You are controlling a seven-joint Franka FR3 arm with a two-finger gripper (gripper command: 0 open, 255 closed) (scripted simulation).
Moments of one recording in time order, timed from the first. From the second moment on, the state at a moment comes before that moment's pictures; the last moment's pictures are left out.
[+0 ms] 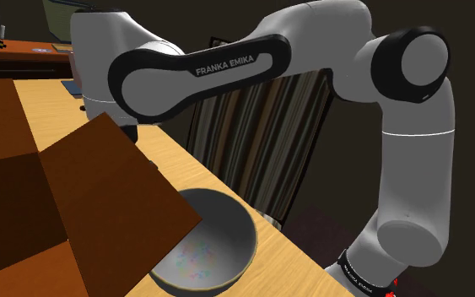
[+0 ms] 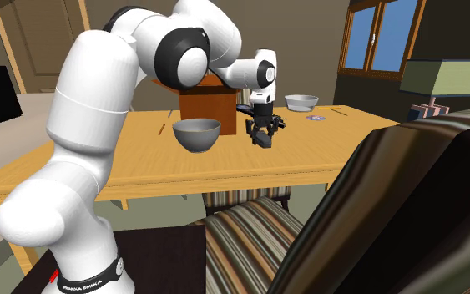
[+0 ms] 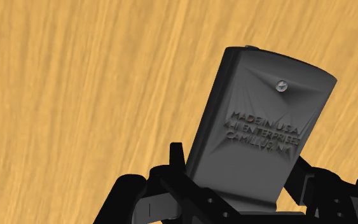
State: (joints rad) arm 0.05 0.48 0.82 -1.63 -0.39 1.93 2.24
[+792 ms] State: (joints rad) arm 0.06 0.44 0.84 -1.52 -0.35 1.79 2.21
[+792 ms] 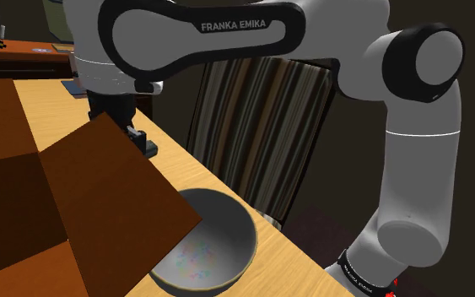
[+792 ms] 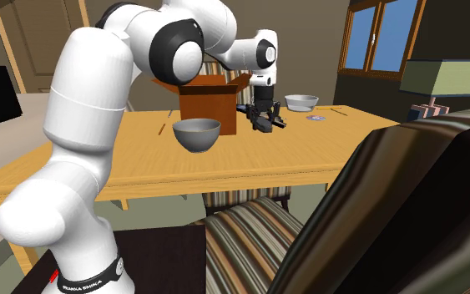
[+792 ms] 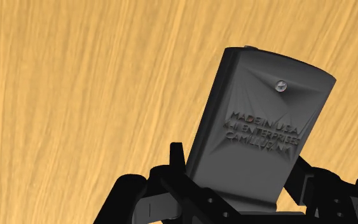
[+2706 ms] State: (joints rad) arm -0.07 0.01 0.93 -1.69 -0.03 1.68 2.14
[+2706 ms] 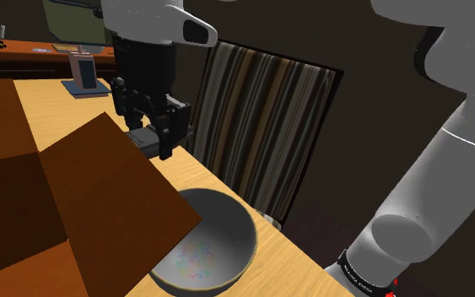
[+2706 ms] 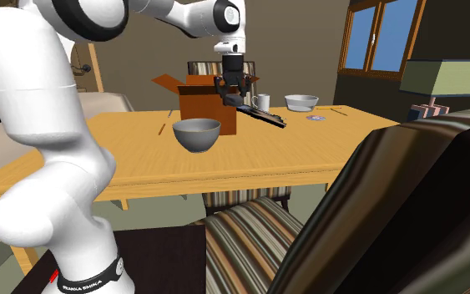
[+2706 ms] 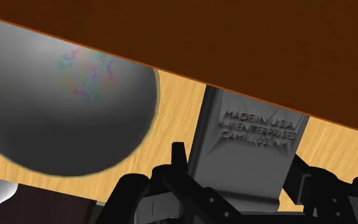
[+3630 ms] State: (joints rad) arm 0.05 -0.46 0.83 -2.05 0.31 1.71 2.05
